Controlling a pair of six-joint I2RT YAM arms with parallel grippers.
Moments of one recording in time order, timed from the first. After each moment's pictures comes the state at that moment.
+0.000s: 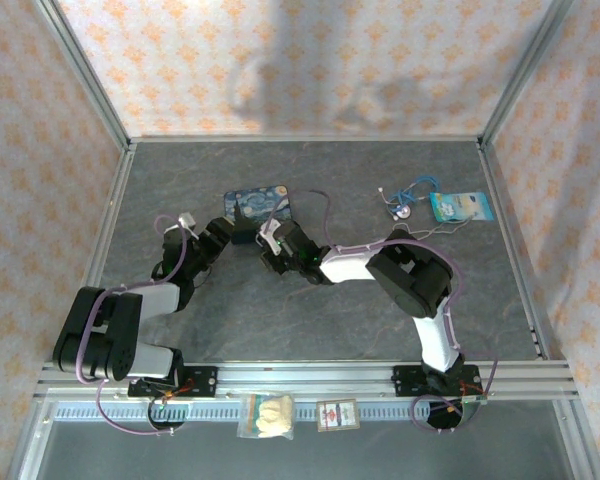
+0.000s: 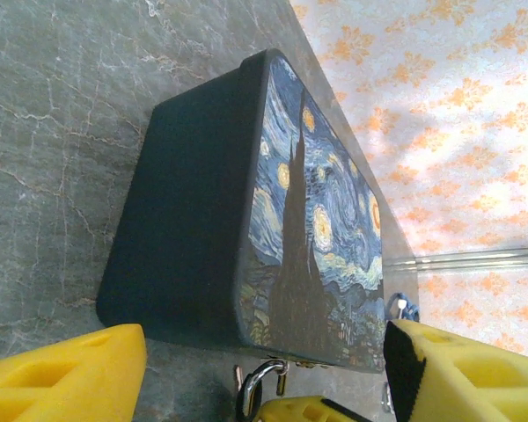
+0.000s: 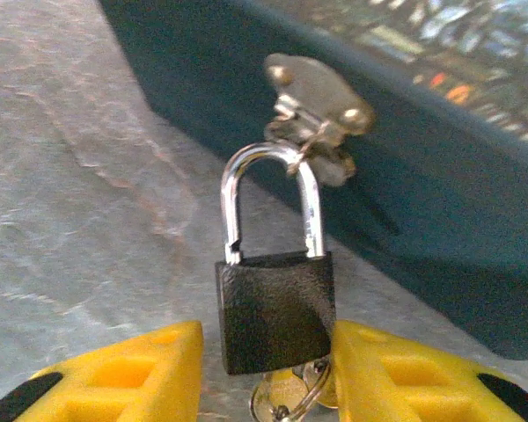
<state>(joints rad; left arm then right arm) -0.08 1.38 0.33 0.65 0.25 -1.06 0.88 2.03 1.11 0.22 0.02 0.05</state>
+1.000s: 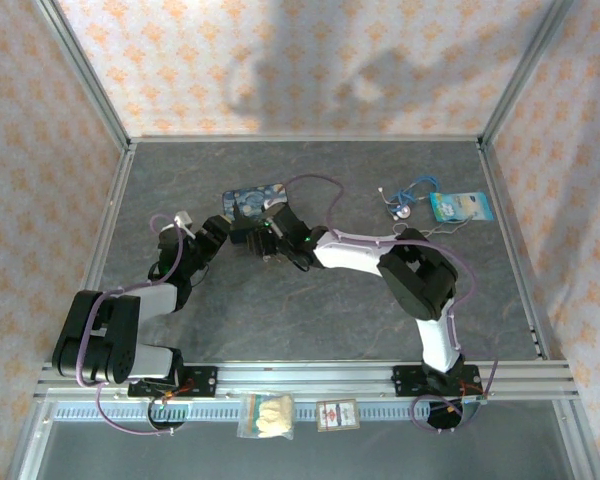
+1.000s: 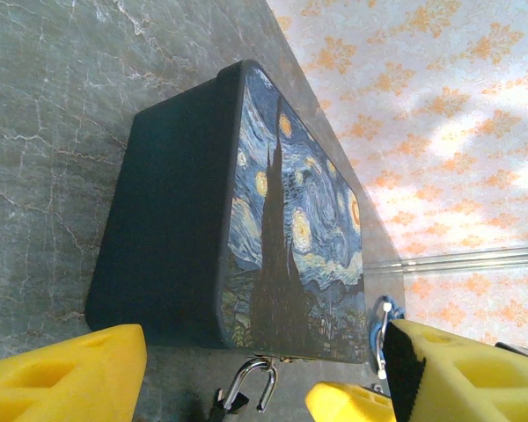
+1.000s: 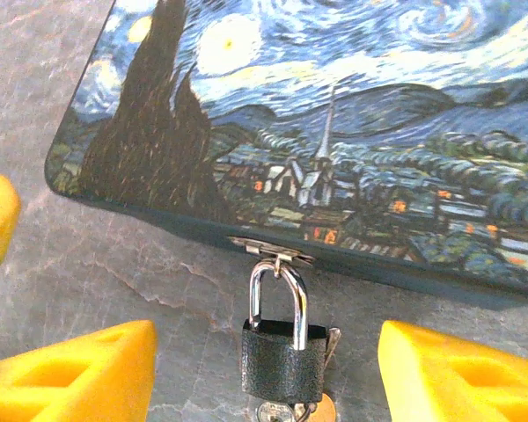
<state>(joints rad) -0.04 1.36 0.33 0.66 0.28 -1.06 0.89 1.99 1.33 -0.07 0.10 0.52</state>
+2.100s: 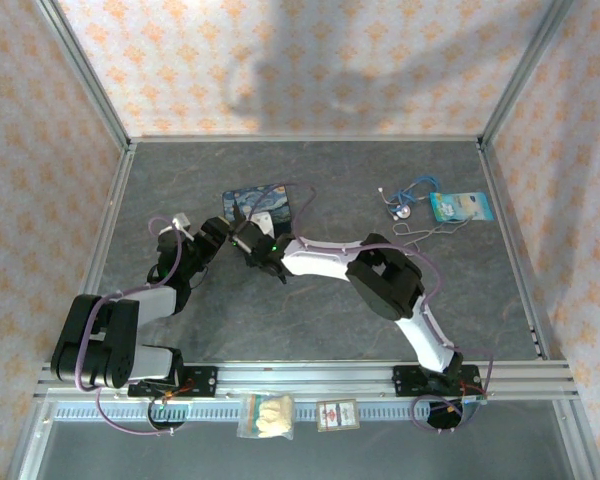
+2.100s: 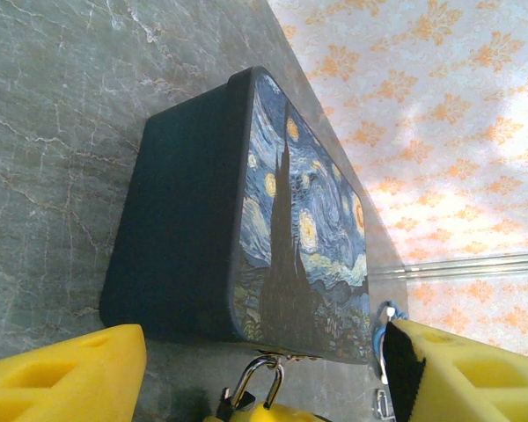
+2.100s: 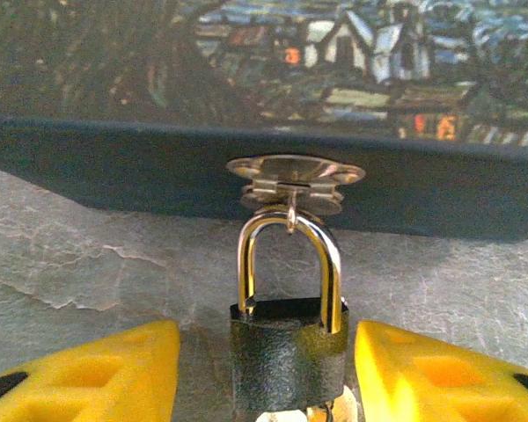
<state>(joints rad) -0.04 1.33 0.31 0.66 0.26 -1.07 1.01 2.20 1.59 -0.36 0.40 0.62</state>
